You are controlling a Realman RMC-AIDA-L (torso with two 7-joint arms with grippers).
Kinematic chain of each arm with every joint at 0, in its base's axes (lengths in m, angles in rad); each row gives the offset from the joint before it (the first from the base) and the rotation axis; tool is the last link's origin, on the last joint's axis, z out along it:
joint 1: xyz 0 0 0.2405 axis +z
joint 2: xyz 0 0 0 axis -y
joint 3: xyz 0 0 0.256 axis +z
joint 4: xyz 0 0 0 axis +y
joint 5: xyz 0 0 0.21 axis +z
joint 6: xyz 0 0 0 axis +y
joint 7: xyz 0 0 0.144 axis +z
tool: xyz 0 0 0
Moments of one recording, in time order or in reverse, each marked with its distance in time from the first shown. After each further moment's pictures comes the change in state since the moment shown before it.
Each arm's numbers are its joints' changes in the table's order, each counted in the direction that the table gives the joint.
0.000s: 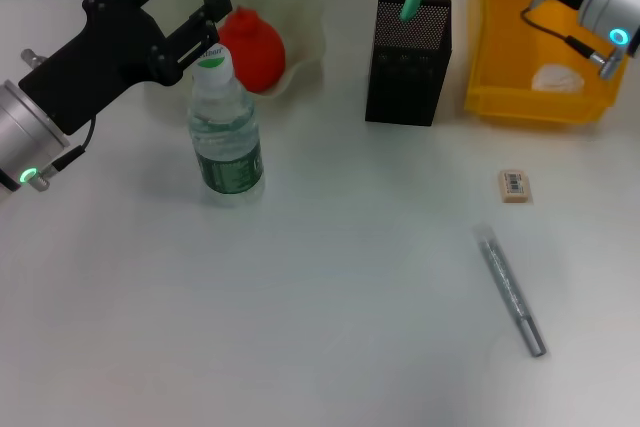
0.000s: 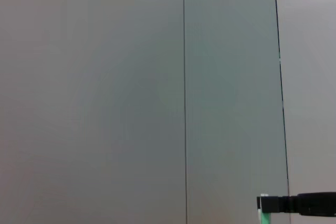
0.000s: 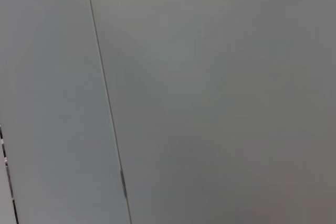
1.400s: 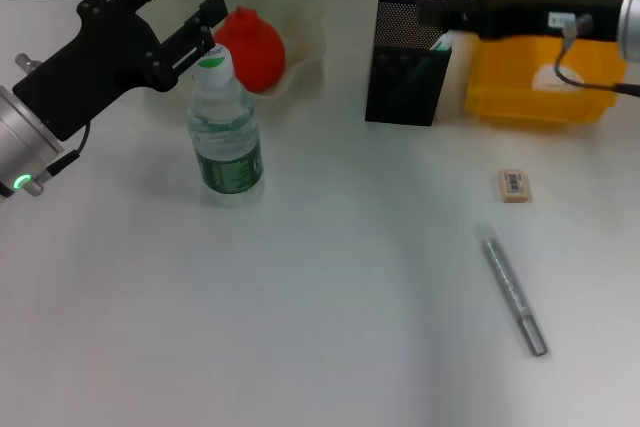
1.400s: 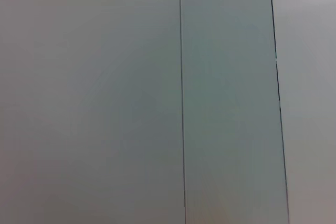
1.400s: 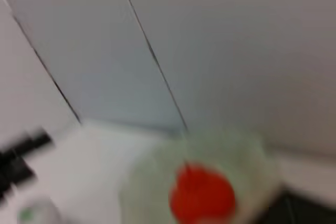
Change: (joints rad) left arm 0.011 -0.005 0.002 -0.002 -0.001 0.019 0.013; right arm -0.217 -0.011 -0.279 -0.742 -0.627 -0.117 1.113
